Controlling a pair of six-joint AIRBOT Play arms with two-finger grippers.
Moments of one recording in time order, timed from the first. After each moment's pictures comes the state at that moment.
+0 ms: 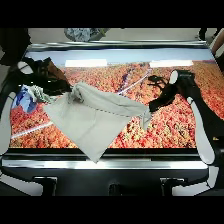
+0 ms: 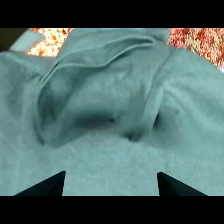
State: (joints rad) left arm 0.05 -1.72 1.76 1.17 -1.38 -1.51; right arm 0.04 -1.67 1.59 -1.46 1.42 1.09
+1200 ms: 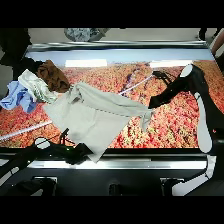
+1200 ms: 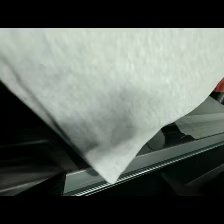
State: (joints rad) left arm -0.30 -1.03 0.34 0.60 -0.95 -1.60; right arm -0.06 -1.80 1.71 -1.16 1.57 0.92
